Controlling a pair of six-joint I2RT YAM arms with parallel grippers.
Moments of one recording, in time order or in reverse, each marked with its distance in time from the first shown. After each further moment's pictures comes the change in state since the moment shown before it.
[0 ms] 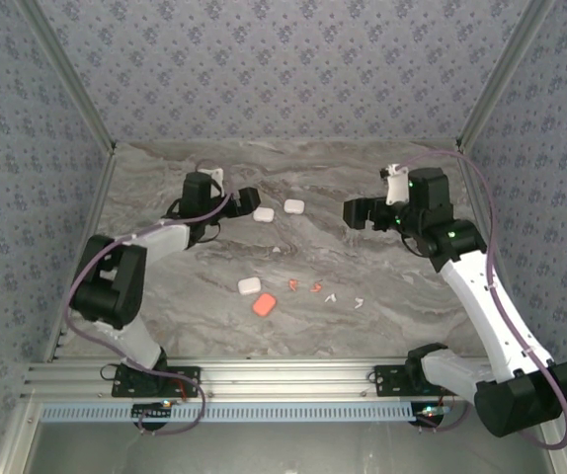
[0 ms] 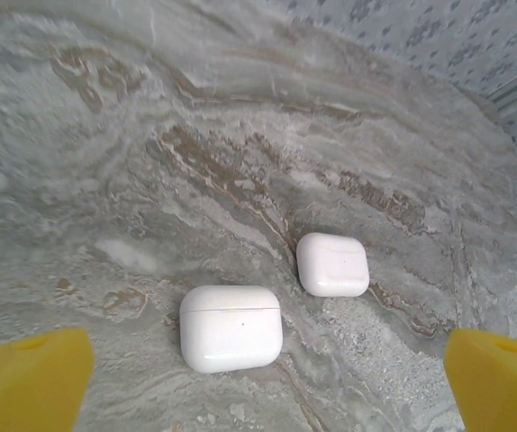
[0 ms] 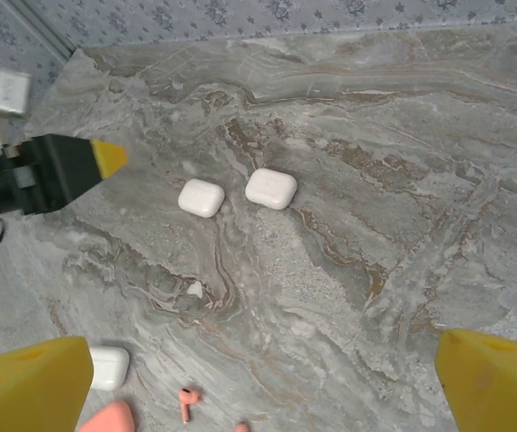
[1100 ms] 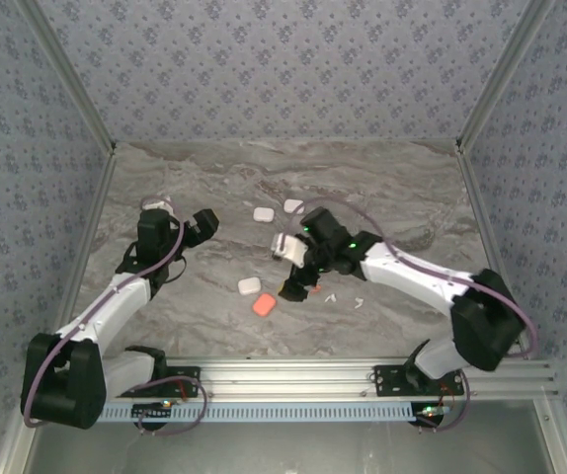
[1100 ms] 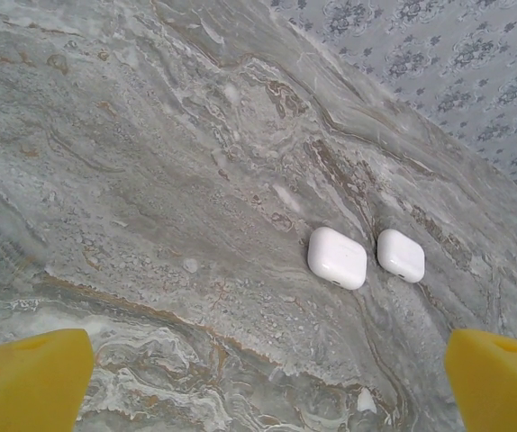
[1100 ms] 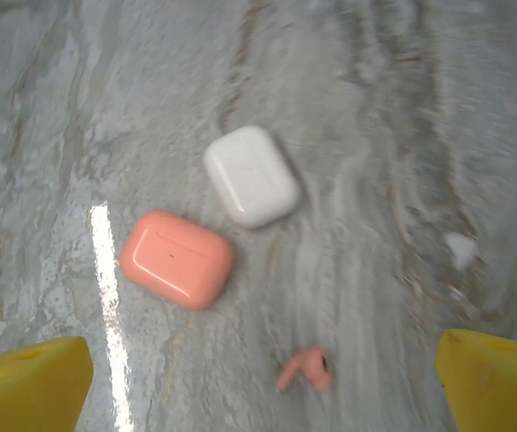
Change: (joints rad) left arm 0.118 -0.558 -0.370 -0.175 -0.163 -0.145; right arm 0.548 0.431 -0.090 0.185 -0.070 -0.695
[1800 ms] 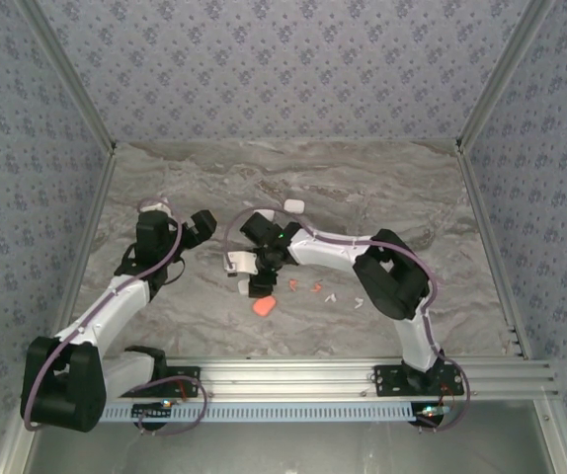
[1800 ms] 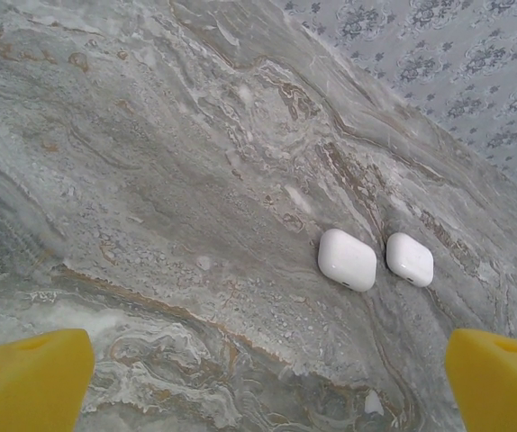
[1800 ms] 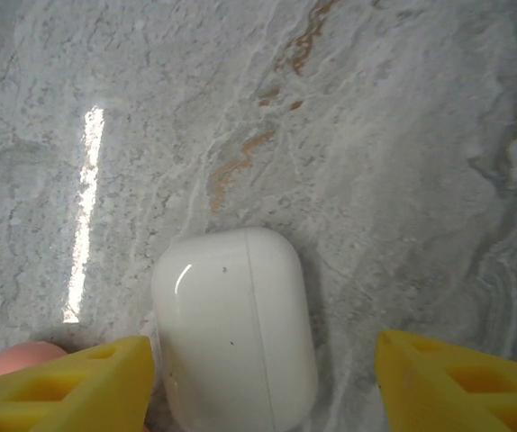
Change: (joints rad) left arm 0.006 -0.016 -0.013 -0.010 -0.014 -0.008; right arm 0.111 0.523 0.414 -0.113 0.061 -0.227
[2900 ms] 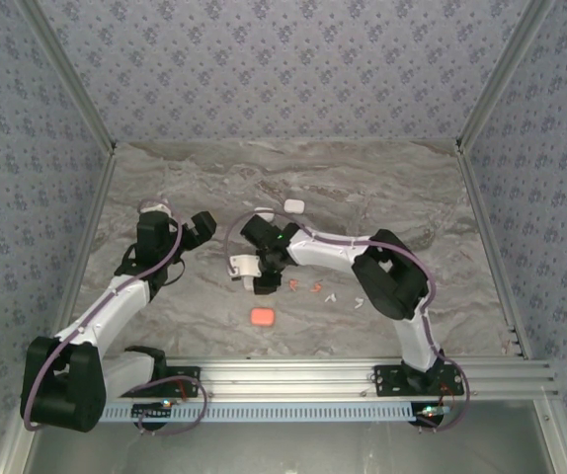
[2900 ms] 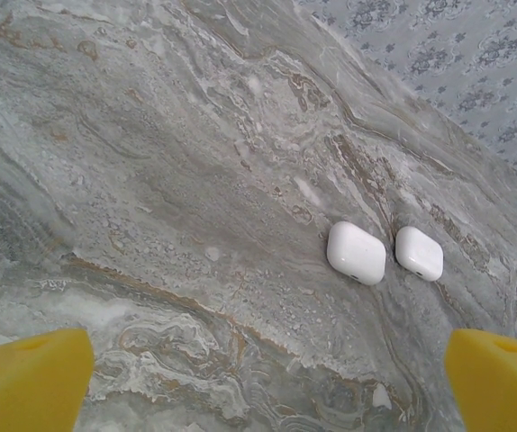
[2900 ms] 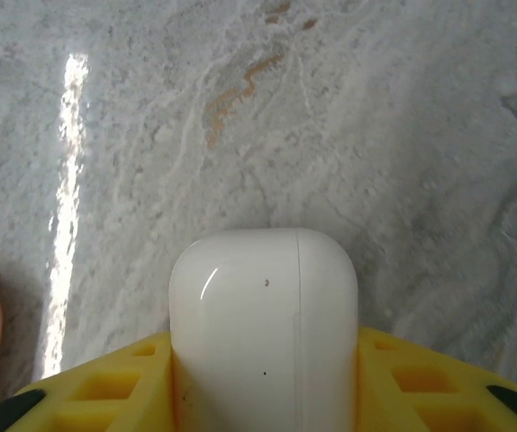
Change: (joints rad) left arm 0.000 0.000 0.000 -0.025 0.004 0.000; right arm -0.008 -0.020 -0.011 -0.044 0.082 -0.047
